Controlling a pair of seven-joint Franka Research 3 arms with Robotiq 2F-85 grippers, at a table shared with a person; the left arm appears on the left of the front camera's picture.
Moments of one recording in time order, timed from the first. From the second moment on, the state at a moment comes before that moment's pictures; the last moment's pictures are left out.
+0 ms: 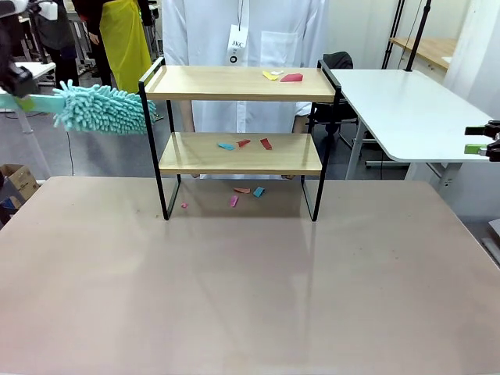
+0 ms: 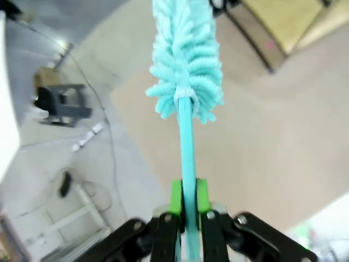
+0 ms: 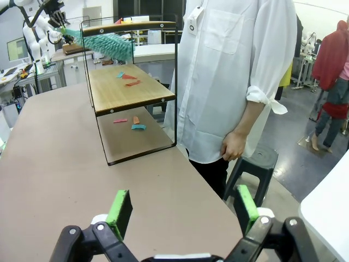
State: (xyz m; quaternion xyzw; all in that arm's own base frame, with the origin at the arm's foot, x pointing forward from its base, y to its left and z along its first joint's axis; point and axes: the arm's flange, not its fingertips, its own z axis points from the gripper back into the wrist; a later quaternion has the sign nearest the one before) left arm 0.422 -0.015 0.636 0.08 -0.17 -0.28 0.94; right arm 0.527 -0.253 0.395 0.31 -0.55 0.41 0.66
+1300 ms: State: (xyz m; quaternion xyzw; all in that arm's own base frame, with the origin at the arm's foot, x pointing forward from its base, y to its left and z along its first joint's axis) left arm 0.300 -0.059 0.653 -0.02 0.03 -0.60 0.80; right arm 0.527 -0.253 0.395 0.31 -0.55 0.41 0.66
